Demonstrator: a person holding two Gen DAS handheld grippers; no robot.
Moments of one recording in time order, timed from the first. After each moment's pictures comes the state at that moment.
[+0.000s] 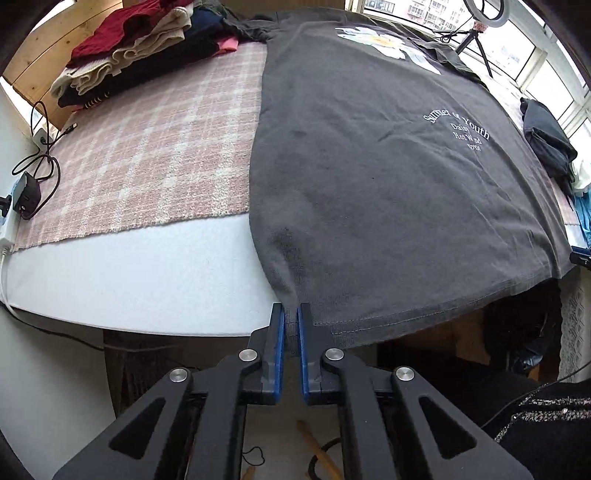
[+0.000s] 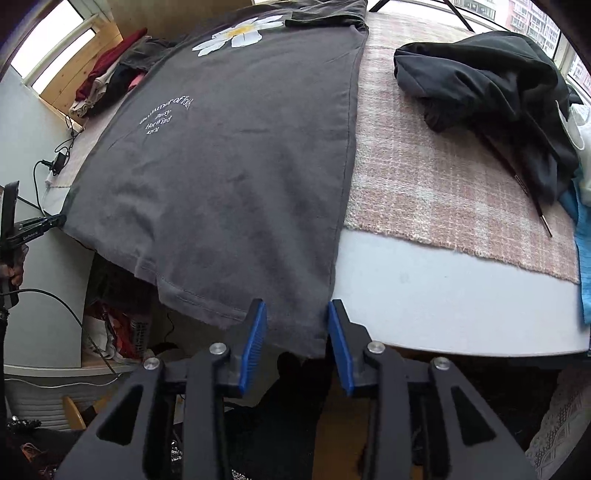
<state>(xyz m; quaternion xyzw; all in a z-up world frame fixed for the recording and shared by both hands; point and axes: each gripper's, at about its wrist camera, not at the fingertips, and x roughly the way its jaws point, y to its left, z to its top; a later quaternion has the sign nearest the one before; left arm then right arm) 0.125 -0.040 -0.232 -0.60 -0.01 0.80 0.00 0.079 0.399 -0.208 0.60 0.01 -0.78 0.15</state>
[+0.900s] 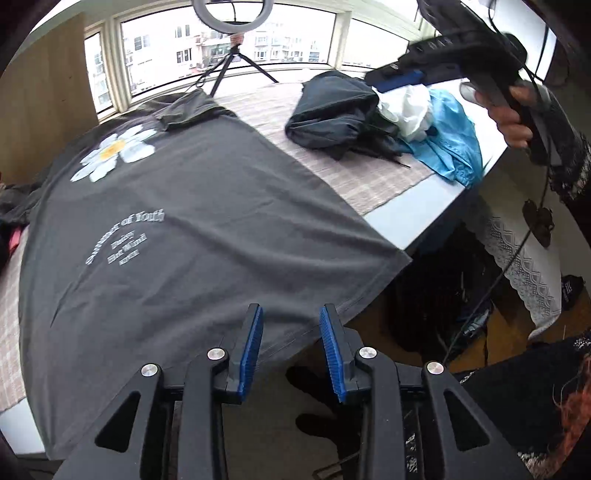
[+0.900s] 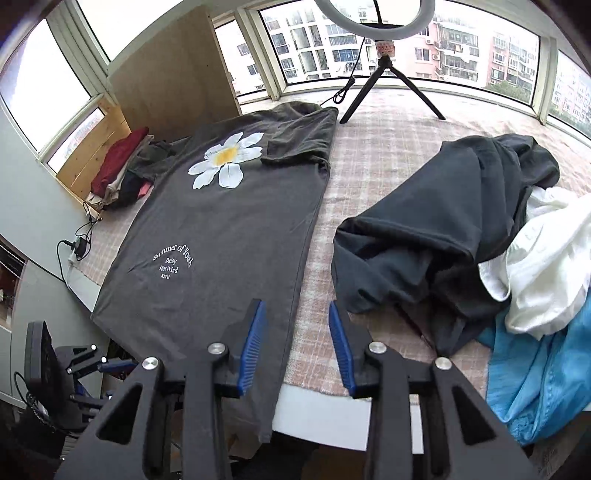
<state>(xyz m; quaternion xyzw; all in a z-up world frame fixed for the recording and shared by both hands) 0.117 0.293 -0.172 -0.46 0.12 0.83 0.29 -0.039 0.468 -0.074 0.50 -0.03 -0.85 0.16</state>
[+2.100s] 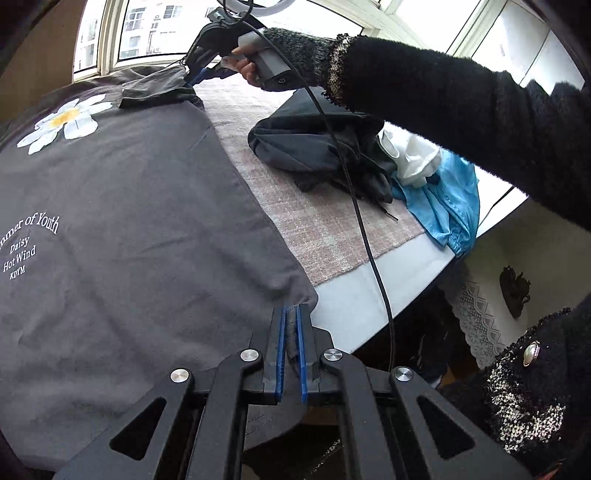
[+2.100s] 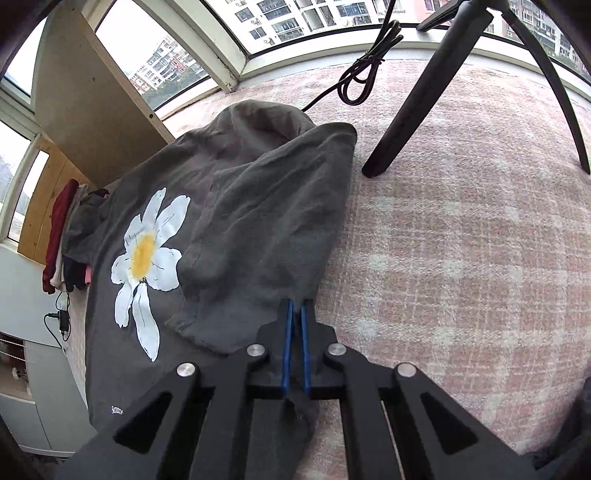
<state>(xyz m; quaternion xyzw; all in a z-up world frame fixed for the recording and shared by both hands) 0.069 0.325 -0.200 -0.49 -0.07 0.83 0.26 -0.366 0.423 -0.213 0.58 -0.10 -0.78 0.21</state>
